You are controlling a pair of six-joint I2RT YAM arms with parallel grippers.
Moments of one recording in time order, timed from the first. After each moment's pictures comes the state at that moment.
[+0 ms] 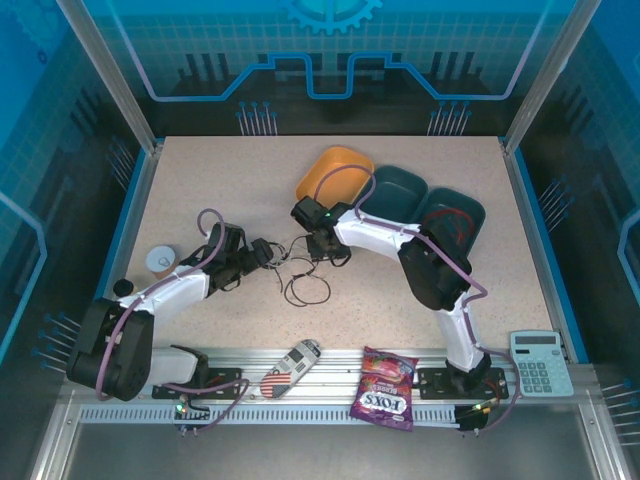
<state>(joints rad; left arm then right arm) -0.24 1.30 0.57 -0.20 0.01 -0.80 0.79 2.11 1.59 -0.81 0.18 0.64</state>
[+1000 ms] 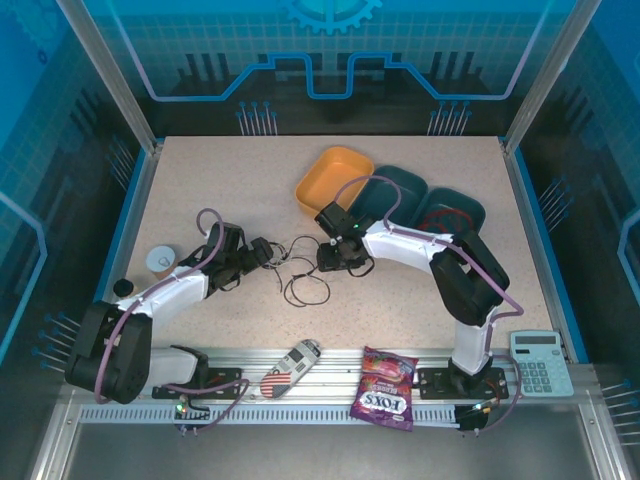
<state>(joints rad) -0.24 1.28 0.57 -0.20 0.01 -0.80 0.75 1.87 1.27 -0.61 -0.02 0.58</state>
